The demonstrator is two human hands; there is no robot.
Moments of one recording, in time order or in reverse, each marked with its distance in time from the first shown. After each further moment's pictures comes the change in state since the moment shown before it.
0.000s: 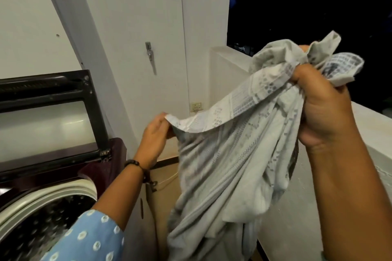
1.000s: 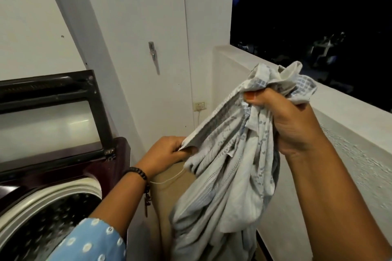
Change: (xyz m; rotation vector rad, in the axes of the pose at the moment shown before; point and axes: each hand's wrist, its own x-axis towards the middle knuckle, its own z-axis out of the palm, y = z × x) left_hand -0.013 -0.014 -0.007 0.512 -0.440 0.134; right_hand -0.010 0.023 0.016 -0.030 -0.132 0.118
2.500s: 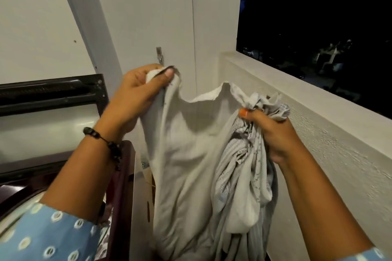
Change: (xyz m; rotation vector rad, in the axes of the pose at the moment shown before) left_hand -0.005 0.099 -0.111 -0.464 0.450 0.135; right_hand 0.024 0.058 -0.023 -0.092 0.052 0.205
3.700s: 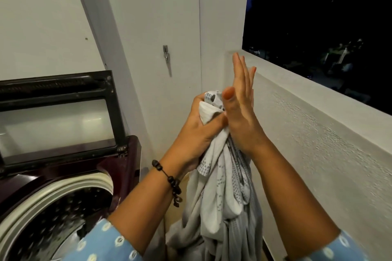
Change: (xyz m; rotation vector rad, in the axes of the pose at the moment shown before) left_hand -0.055 -0.023 0.093 -0.497 -0.119 -0.195; right_hand -0.012 -0.010 0.063 -0.593 -0.106 -0.453
